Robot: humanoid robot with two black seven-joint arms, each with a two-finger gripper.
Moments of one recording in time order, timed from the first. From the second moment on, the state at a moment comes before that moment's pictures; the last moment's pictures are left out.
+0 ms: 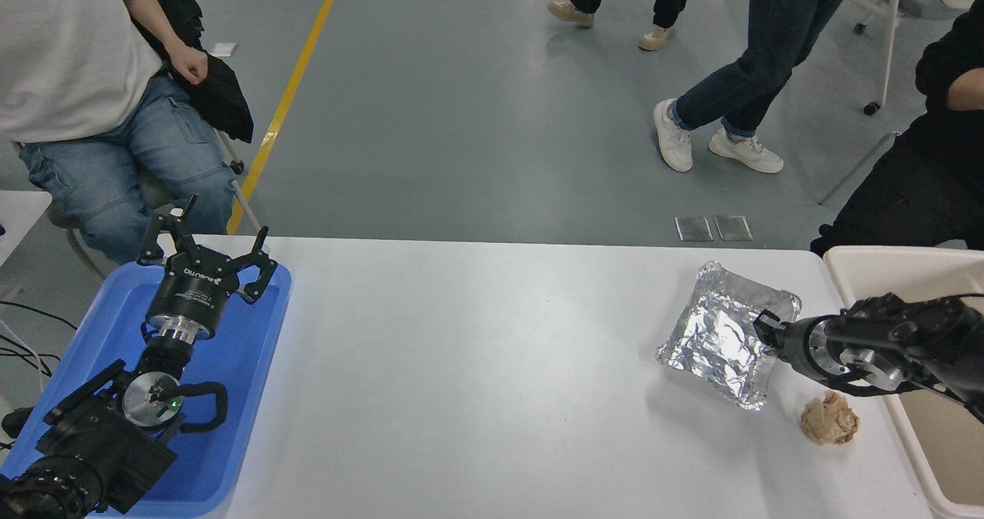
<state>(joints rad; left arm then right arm) -0.60 0.23 -0.89 -0.31 -0.14 -0.79 -0.36 1.28 -0.57 -0.80 0.93 -0.06 0.09 -0.15</state>
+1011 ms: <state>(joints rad) -0.60 0.23 -0.89 -0.31 -0.14 -0.79 -0.37 2.08 -0.73 -1.15 1.12 -0.14 0.54 -0.17</state>
